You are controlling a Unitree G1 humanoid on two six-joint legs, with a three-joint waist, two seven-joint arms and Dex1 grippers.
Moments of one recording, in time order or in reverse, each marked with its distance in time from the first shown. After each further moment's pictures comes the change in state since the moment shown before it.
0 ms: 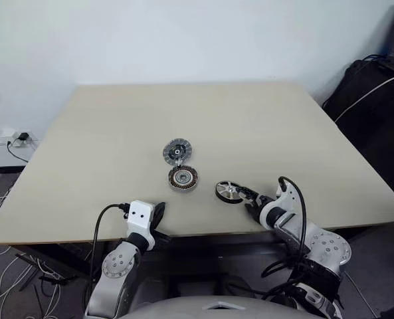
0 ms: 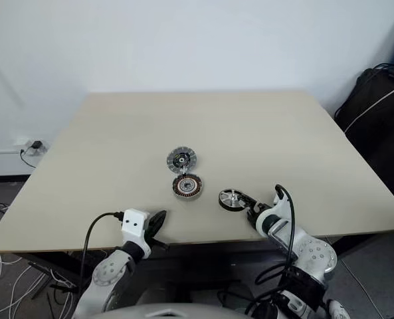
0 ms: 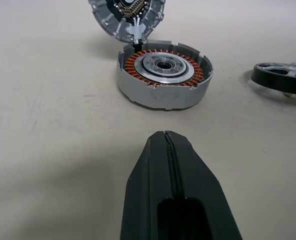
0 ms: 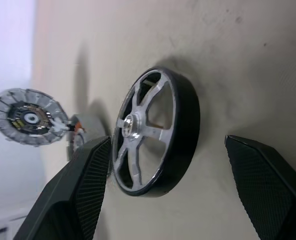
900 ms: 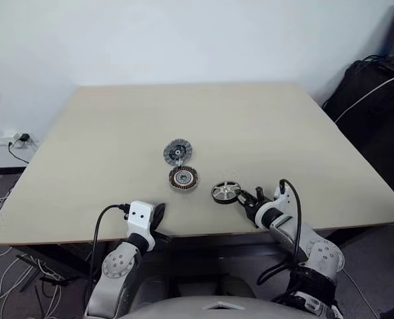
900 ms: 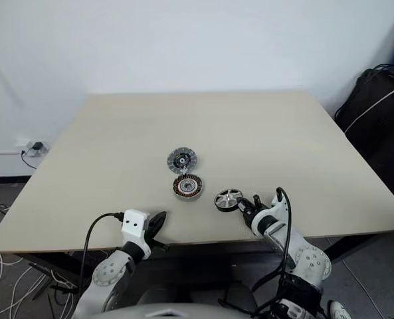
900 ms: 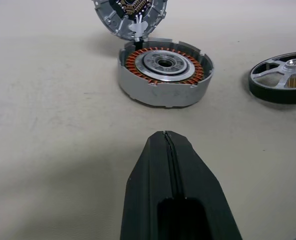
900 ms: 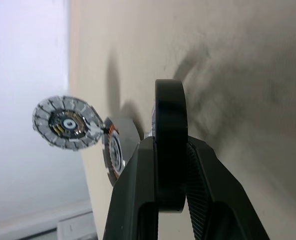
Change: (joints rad) left arm 0.001 0.001 -0.002 0.000 -0.009 0.011 -0.001; right arm 0.086 -0.023 0.129 0.037 0.262 -0.167 -0.082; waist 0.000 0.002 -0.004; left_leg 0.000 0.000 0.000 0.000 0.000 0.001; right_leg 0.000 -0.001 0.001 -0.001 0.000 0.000
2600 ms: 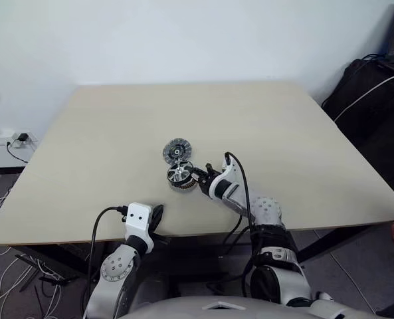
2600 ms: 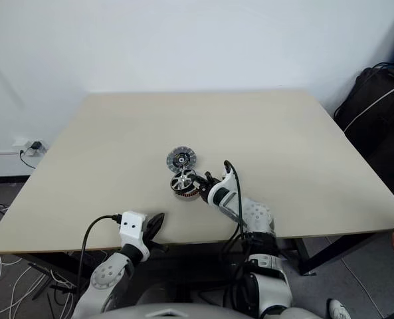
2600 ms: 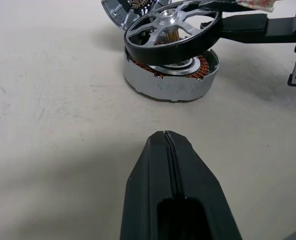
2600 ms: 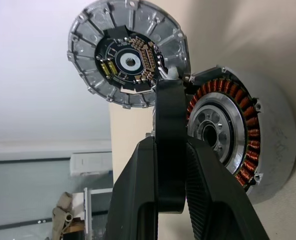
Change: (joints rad) left arm 0.026 0.001 0.003 -0.027 -0.005 0.012 0.021; right arm -0.344 0.040 0.291 0.442 -0.280 -0.233 0.319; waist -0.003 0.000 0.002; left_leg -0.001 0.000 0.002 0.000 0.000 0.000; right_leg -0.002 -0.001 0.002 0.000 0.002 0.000
